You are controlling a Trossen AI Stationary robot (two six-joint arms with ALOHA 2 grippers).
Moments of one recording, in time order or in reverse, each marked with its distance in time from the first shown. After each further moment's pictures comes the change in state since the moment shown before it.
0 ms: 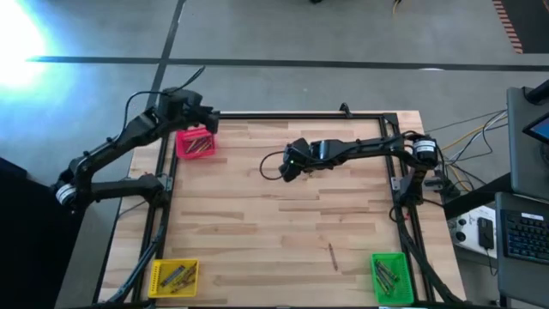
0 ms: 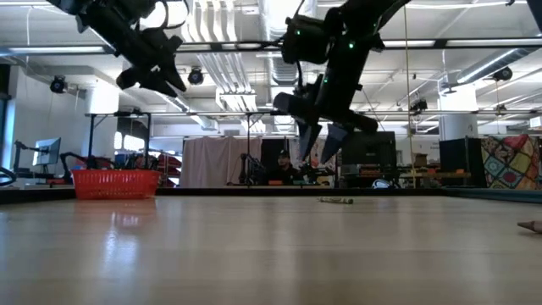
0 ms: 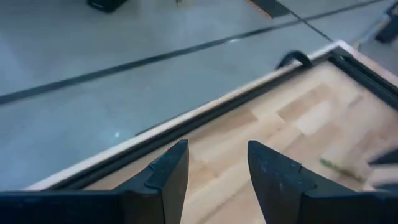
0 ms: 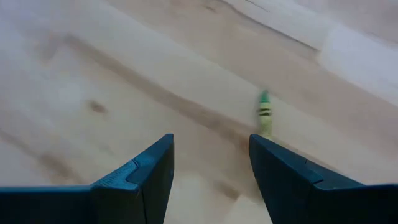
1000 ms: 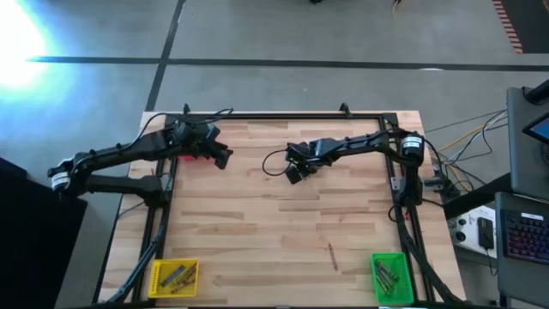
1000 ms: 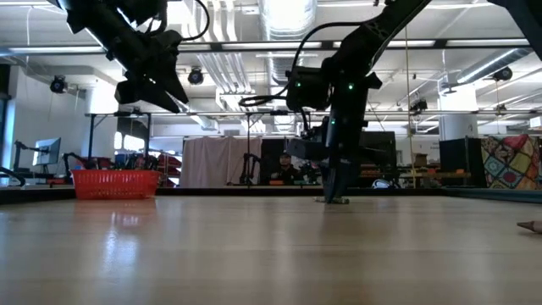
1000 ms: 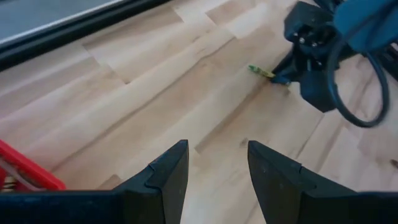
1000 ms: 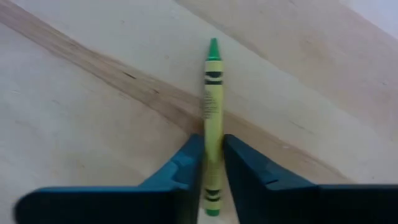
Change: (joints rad) left arm -0.373 -0.002 -0.102 -0.105 -0.003 -0.238; right arm -0.090 0.136 -0.079 0.023 -0.146 -0.084
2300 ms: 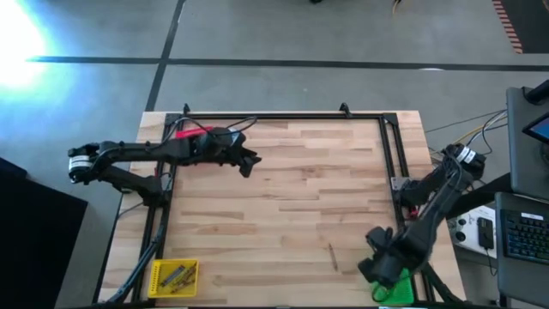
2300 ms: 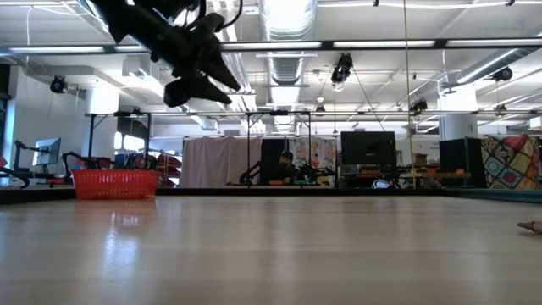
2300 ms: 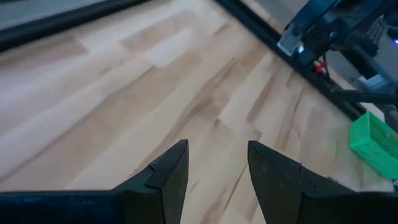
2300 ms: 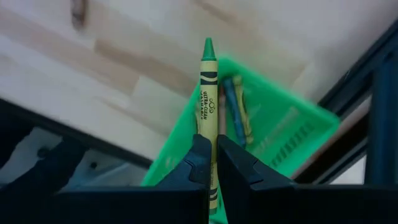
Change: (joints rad) left arm -0.179 0.260 0.052 0.377 0.000 -0.087; right arm 1.152 -0.457 -0.081 -0.473 -0.300 1.226
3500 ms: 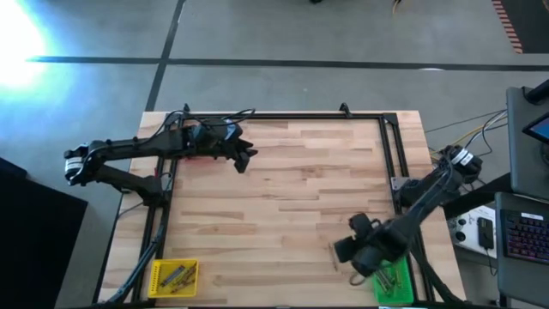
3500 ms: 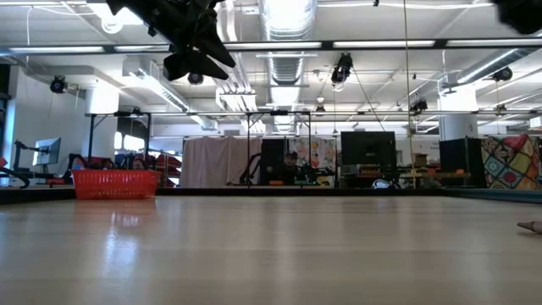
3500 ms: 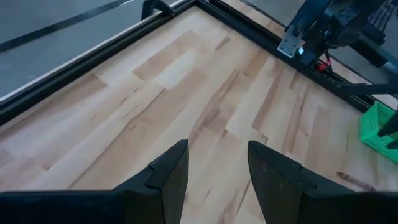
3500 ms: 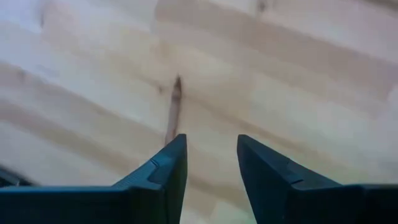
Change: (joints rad) left arm 0.001 -0.045 0.164 -0.214 -0.046 0.143; right arm -0.120 0.037 -0.036 0.107 0.386 0.017
